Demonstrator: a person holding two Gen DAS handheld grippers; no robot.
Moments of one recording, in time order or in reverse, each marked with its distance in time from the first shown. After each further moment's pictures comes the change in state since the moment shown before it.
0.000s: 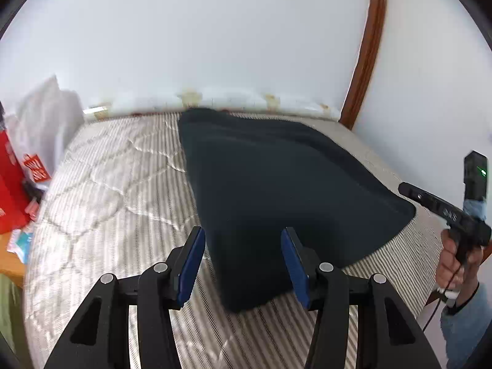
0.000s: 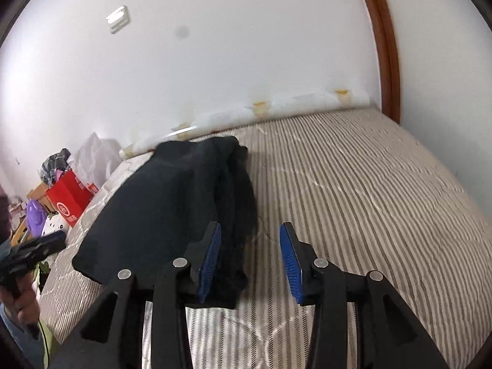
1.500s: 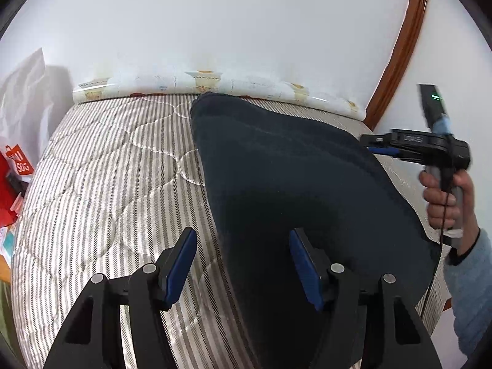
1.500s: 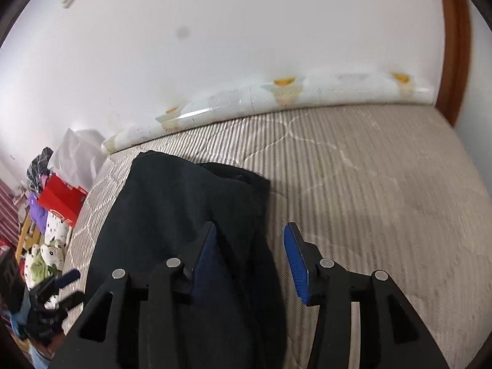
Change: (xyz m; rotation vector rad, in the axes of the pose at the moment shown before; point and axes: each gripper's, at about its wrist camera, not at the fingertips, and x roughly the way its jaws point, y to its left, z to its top) left arm 0.070 0.050 0.049 -0.065 0.088 -0.013; right arm 0.179 0.008 0.118 0.032 0.319 0.034
